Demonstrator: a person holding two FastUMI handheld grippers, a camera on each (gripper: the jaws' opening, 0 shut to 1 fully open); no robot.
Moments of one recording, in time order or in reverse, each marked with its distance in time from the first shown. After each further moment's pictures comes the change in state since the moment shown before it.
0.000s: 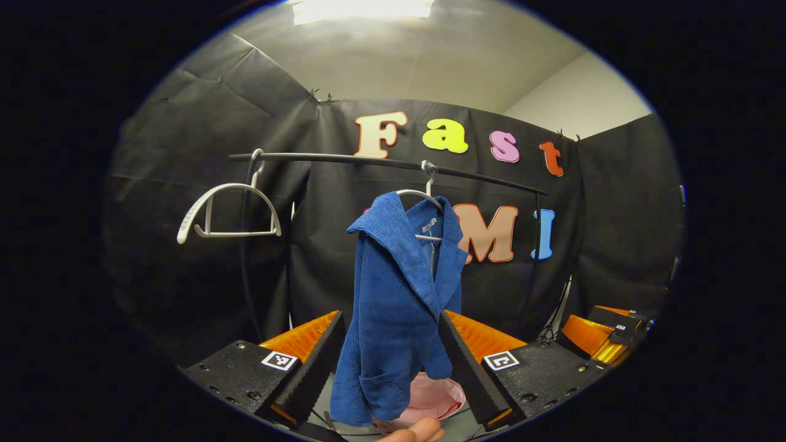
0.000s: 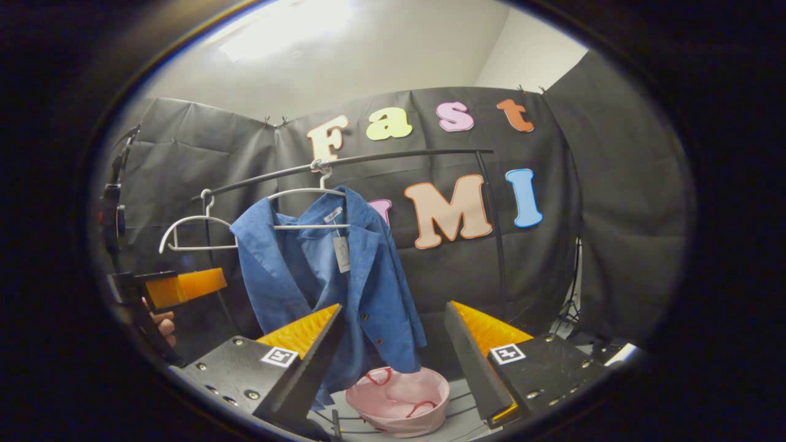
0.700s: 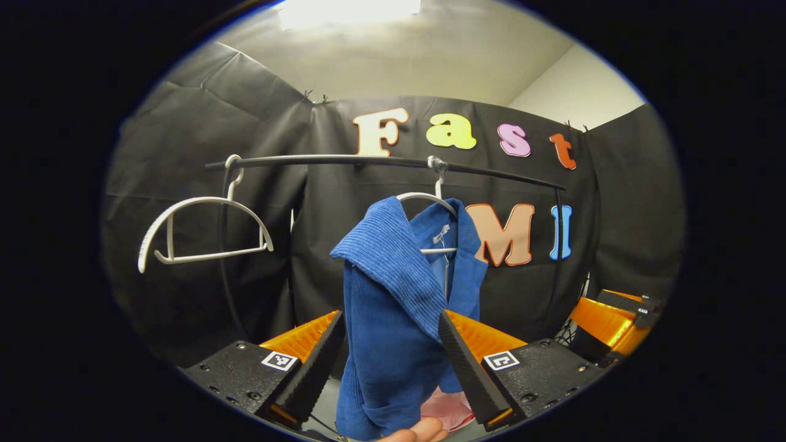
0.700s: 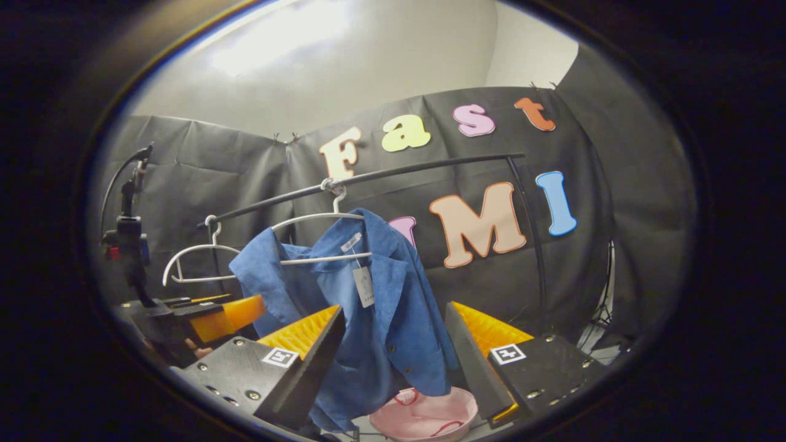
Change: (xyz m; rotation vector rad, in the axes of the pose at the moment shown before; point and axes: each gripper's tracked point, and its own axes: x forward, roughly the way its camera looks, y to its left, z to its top) left arm 0.084 0.004 0.013 0.036 0.002 0.047; right arm 0.060 0.035 0.037 0.019 -0.059 0.102
